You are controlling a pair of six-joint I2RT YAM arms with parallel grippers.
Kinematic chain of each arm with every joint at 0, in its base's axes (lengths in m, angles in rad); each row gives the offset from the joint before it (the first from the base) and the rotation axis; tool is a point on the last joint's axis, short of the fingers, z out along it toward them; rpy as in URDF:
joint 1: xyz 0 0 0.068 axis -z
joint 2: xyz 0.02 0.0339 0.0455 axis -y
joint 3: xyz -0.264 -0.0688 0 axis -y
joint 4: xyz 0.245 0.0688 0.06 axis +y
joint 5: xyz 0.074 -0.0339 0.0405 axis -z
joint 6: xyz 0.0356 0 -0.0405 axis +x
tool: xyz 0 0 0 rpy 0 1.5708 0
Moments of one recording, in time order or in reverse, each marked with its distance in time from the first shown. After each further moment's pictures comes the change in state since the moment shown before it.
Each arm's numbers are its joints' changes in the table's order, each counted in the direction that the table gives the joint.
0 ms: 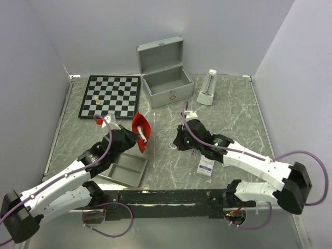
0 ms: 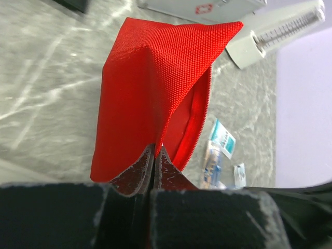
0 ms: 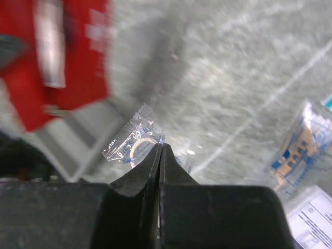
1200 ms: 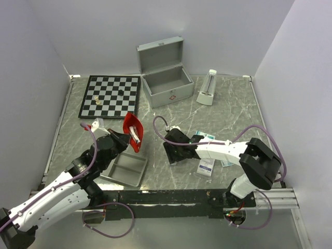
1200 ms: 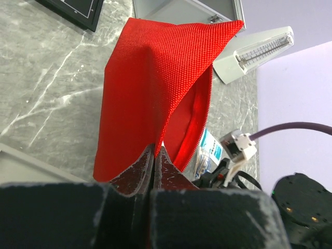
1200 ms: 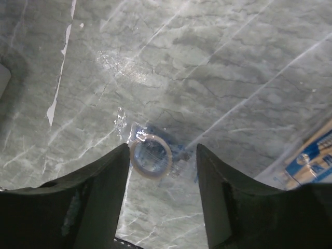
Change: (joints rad) left arm 0.000 0.190 -0.035 0.073 -0.044 -0.015; right arm -0.042 -0.358 -0.004 0.013 -0.038 -0.079
